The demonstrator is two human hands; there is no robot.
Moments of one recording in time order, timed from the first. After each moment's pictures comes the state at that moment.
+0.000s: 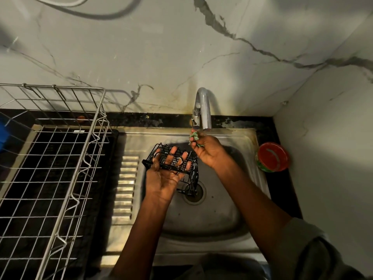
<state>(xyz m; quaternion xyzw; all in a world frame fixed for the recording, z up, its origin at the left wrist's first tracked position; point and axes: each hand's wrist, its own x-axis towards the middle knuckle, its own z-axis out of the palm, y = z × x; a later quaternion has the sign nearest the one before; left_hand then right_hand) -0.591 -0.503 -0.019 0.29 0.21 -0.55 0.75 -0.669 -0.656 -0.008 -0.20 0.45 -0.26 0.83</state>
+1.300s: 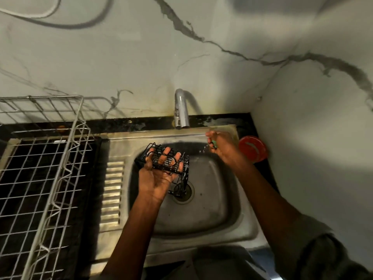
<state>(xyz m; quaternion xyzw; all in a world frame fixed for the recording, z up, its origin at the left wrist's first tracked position) -0.612 -0.511 -0.009 0.31 0.18 -0.60 0.72 -0.766 -0.699 -0.009 -0.44 0.59 -0.23 0.63</state>
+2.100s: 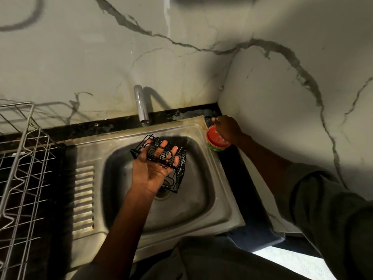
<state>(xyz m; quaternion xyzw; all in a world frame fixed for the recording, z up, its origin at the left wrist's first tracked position) -0.680 -0.534 0.021 0.37 0.13 -0.62 0.68 -0.890 -0.753 0.001 -0.75 0.62 -0.05 0.23</state>
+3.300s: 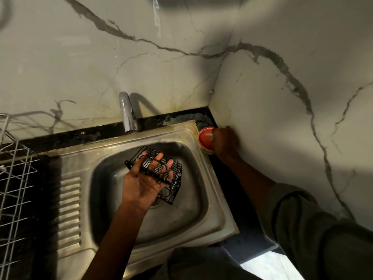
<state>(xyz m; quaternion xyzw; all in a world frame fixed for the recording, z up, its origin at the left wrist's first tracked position) -0.687 -0.531 0.014 0.37 0.10 -0.67 0.64 -0.908 -0.734 -0.032 -0.71 0.69 -0.08 0.14</state>
